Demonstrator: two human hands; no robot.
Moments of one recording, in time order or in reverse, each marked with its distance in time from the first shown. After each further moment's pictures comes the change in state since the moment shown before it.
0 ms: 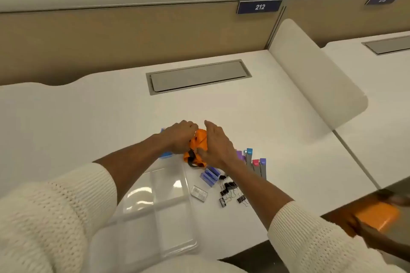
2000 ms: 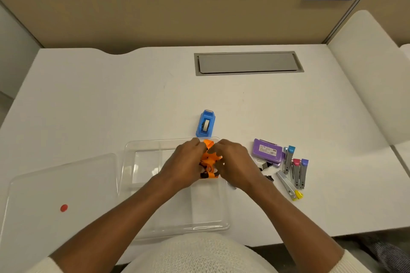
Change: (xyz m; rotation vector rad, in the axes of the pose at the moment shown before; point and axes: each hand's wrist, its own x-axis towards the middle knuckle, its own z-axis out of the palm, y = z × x) left_hand -0.170 0.035 0.032 -0.326 0.199 -0.408; right_hand -0.062 -0.079 0.019 -0.075 -0.221 -0.262
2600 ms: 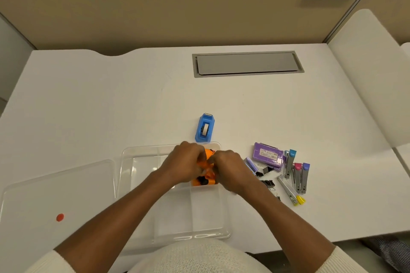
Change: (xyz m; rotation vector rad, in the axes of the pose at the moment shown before) left_hand 0.031 -0.014 -0.004 -0.048 -0.104 -0.065; right_hand 0.021 0.011 0.023 -0.158 -0.131 0.022
